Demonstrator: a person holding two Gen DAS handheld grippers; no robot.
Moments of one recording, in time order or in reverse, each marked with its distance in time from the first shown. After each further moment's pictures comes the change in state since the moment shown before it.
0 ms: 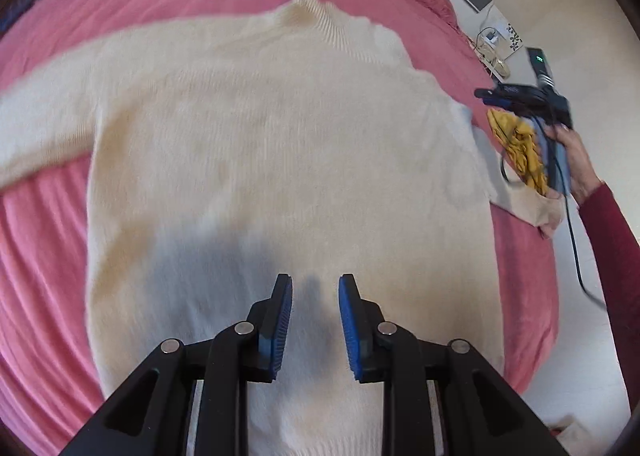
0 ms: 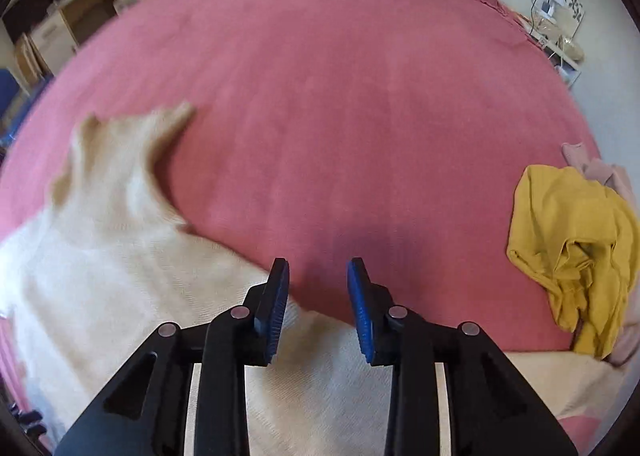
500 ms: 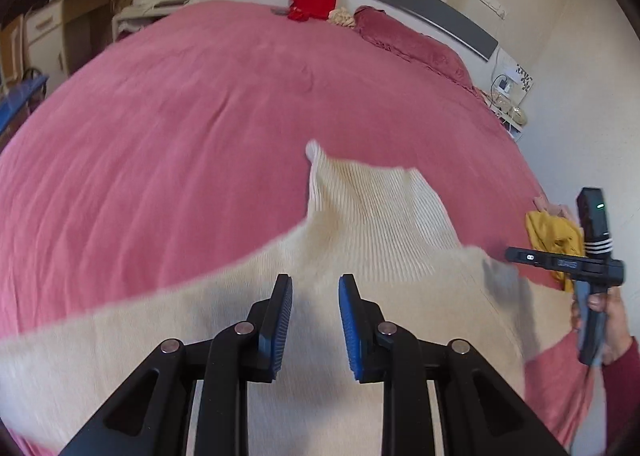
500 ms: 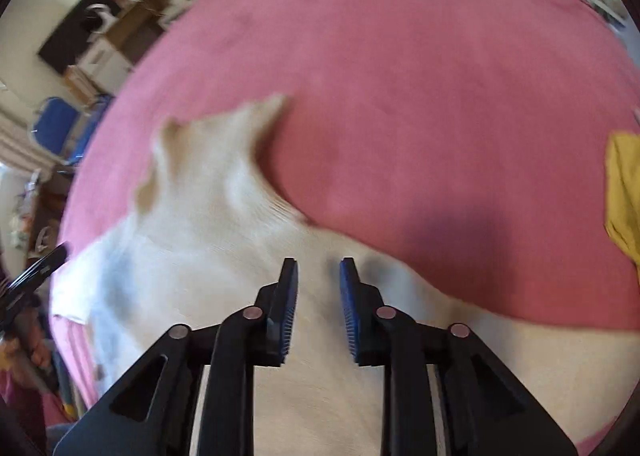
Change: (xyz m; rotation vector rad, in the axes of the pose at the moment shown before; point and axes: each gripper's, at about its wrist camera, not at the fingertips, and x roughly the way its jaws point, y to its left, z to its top) left arm 0.017 0.018 0.223 0.083 -0.236 0.129; right arm -0.004 0.025 -0.003 0.062 0.032 0.259
